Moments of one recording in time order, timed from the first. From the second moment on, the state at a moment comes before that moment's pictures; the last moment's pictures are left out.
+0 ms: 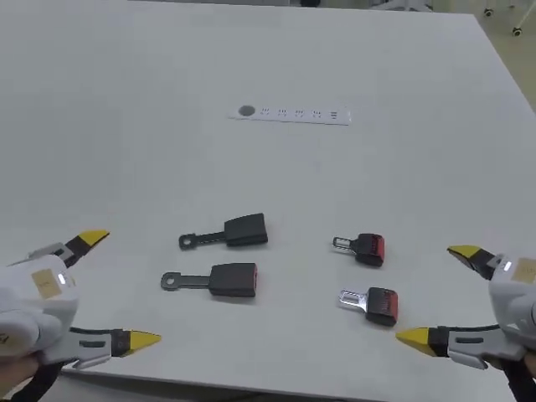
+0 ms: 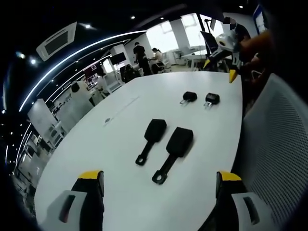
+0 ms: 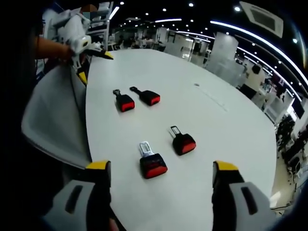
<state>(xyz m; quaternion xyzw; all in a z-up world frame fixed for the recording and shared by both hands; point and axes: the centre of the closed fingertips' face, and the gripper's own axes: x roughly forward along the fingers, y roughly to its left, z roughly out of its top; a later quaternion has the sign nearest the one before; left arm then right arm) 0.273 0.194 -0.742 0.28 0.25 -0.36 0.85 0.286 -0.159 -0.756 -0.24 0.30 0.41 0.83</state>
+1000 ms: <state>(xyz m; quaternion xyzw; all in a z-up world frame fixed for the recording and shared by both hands) 0.281 0.136 -0.762 0.31 0.30 -0.46 0.78 0.277 -0.149 -0.765 -0.32 0.31 0.46 0.77</state>
